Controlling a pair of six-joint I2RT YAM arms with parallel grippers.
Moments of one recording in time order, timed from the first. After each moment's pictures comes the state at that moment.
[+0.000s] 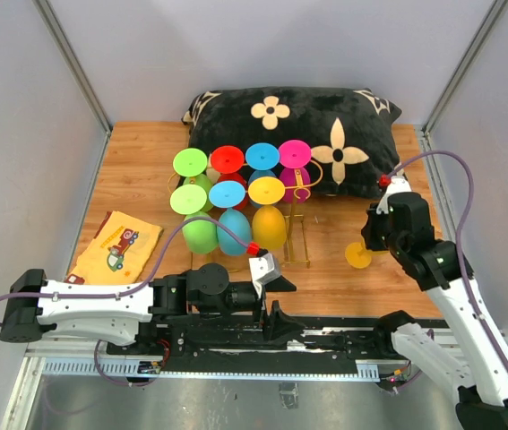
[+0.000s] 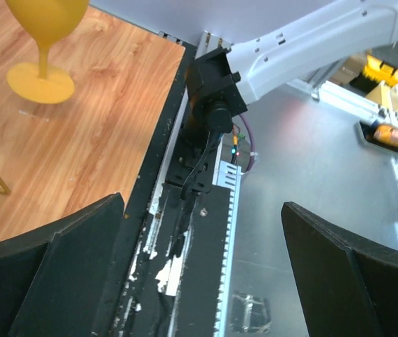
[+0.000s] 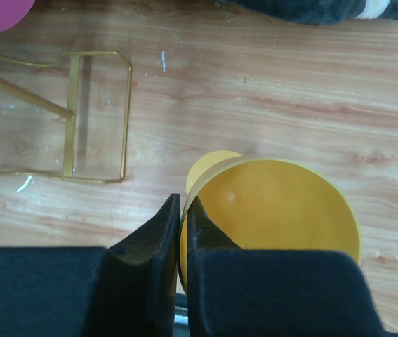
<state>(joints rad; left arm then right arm) -1.43 1.01 0.65 0.25 0.03 -0.31 0.36 0.76 0.96 -0.89 0.13 0.22</state>
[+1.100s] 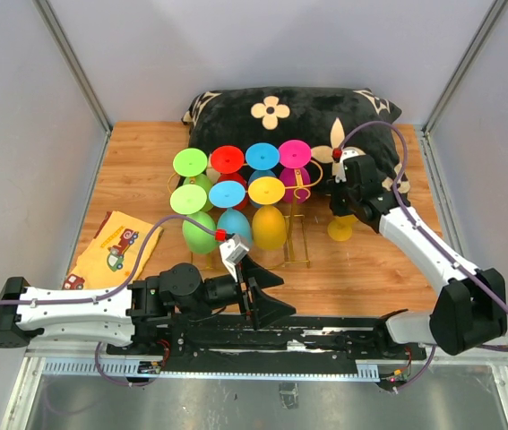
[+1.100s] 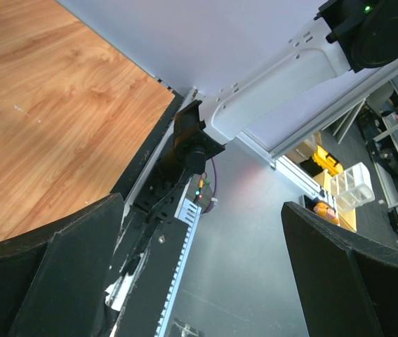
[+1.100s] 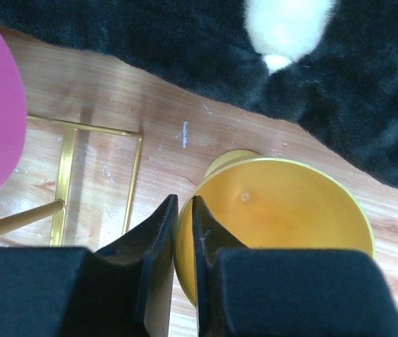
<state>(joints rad) -1.43 0.83 0.60 0.26 -0.13 -0.62 0.36 1.32 1.01 -0.46 0.05 0.12</state>
